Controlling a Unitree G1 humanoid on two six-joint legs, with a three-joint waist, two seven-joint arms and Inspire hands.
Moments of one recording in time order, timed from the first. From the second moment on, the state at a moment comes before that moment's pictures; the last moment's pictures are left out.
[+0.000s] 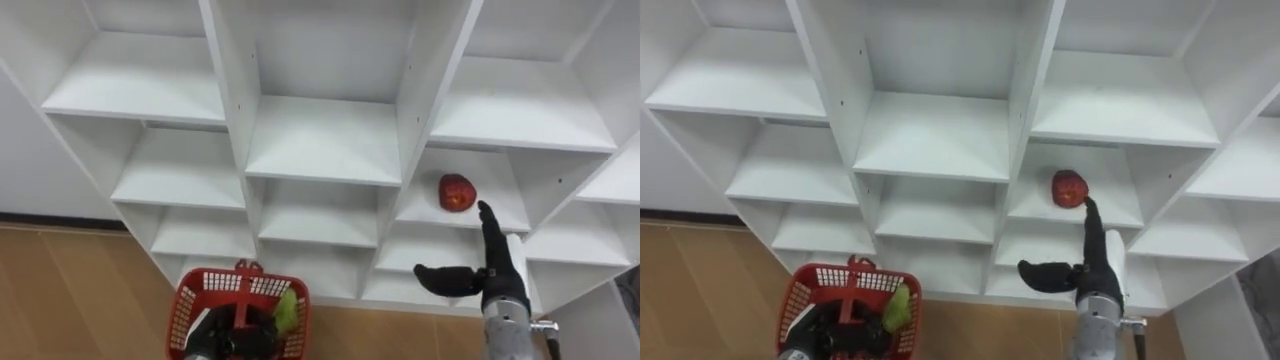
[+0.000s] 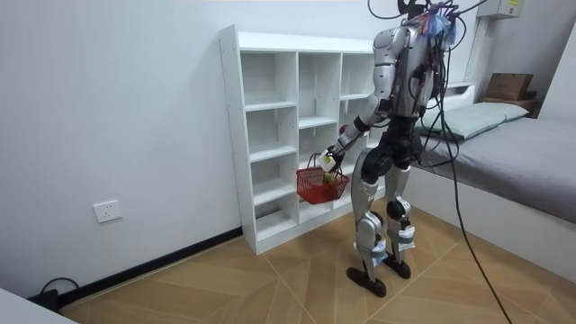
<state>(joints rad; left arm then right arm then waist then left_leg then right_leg) 0.08 0.23 -0.25 0.72 -0.27 0.02 0.02 0.09 -0.34 0.24 0.39 0.08 -0.03 -0.47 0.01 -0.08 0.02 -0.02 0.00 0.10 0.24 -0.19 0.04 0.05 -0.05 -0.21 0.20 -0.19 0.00</state>
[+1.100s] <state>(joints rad) 0.09 0.28 -0.24 0.72 -0.12 0.05 -0.05 -0.34 -0.42 0.18 0.82 0.24 -0.02 -0.56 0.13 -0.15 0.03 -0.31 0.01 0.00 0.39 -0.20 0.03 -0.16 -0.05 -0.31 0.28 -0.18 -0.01</state>
